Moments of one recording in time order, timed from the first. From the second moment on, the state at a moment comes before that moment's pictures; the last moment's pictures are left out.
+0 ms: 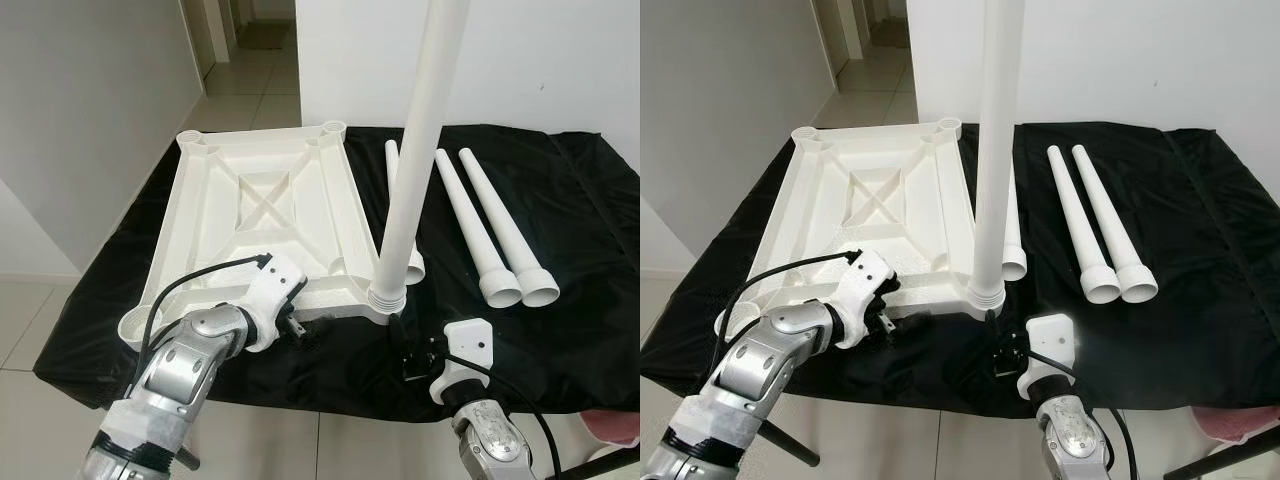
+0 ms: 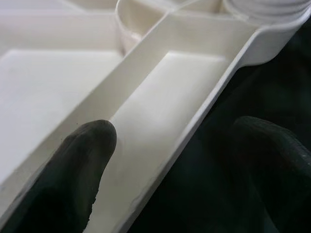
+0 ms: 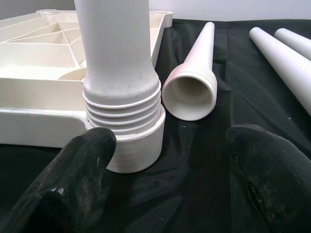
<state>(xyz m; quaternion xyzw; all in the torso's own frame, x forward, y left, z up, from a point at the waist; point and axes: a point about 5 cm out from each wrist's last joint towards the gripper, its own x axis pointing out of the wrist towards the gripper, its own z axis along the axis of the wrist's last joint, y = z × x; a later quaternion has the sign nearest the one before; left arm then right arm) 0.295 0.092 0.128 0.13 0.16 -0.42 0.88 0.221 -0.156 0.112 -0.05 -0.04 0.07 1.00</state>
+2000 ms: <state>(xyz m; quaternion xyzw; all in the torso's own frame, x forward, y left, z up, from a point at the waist) 0.298 0.096 0.122 0.10 0.20 -0.33 0.92 0.237 -0.156 0.116 -0.05 -0.06 0.06 0.99</state>
